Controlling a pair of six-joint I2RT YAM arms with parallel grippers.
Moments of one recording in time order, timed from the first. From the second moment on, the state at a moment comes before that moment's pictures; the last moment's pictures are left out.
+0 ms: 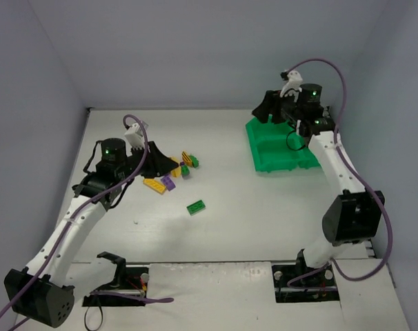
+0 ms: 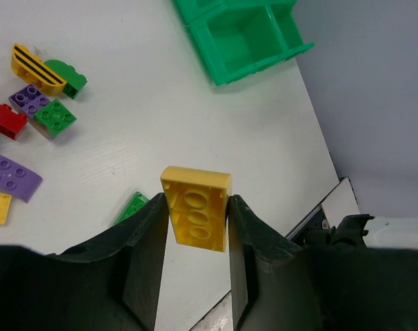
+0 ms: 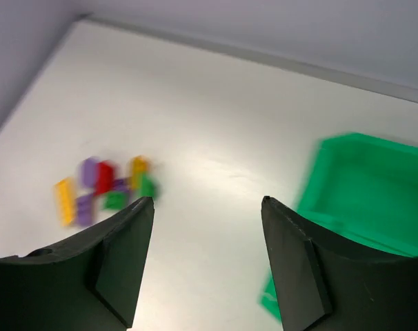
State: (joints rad) left arm -0.31 1.01 0.97 -0.36 0.47 -0.54; right arm 0.07 1.65 1.50 -0.26 -0.41 0.13
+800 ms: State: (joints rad) left arm -0.33 1.22 1.02 -0.20 0.40 -0.86; right arm 0.63 1.48 1.24 -0.16 -0.60 0.27
